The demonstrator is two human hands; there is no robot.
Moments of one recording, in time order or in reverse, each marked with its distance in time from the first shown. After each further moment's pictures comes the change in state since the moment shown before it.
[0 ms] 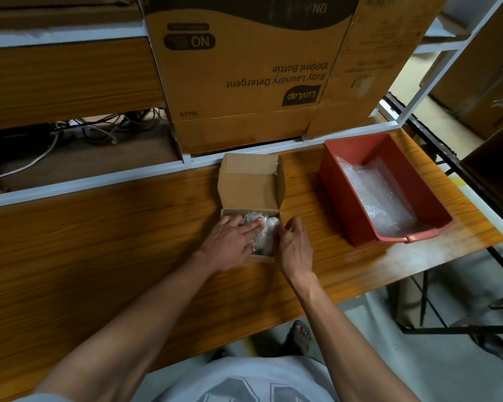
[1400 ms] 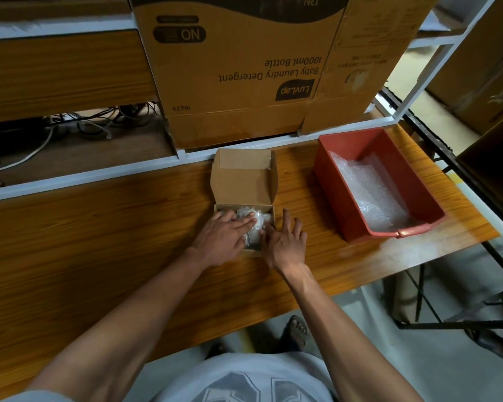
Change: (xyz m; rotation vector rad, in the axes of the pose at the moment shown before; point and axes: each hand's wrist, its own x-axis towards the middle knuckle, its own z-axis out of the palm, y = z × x) left_hand -0.002 0.004 0.000 -0.040 0.000 -0.038; right_hand -0.001 -0.014 -0.024 -0.164 -0.402 0.085
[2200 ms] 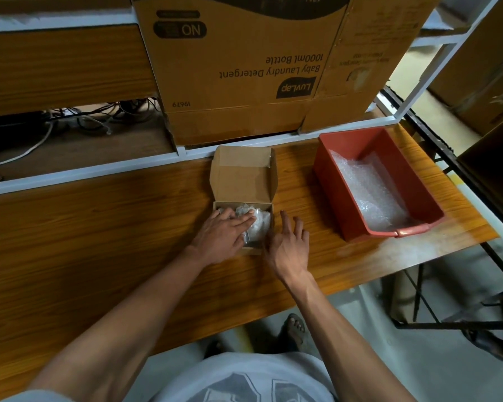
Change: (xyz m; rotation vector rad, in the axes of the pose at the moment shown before) left_hand -0.002 0.003 0.003 -0.020 0.033 -0.022; right_hand -0.020 0.010 -0.003 -0.111 0.125 -0.067
